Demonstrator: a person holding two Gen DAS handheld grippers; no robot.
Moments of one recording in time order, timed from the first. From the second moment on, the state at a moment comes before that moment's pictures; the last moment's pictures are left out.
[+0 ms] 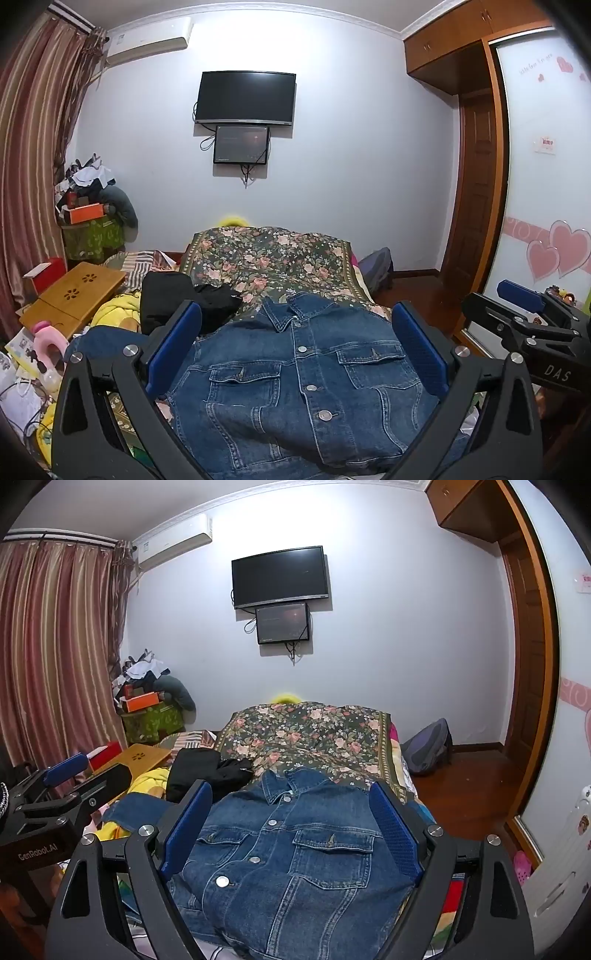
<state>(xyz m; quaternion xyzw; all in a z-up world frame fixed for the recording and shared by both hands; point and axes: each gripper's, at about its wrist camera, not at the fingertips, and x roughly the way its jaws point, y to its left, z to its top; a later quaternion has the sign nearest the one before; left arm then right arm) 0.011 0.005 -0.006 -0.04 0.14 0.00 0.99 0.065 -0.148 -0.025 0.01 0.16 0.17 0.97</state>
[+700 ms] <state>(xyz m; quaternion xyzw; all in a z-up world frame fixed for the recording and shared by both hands) 0.010 0.008 -0.012 -0.04 0.14 0.01 0.99 0.061 -0.142 -0.025 0.01 0.16 0.17 0.97</state>
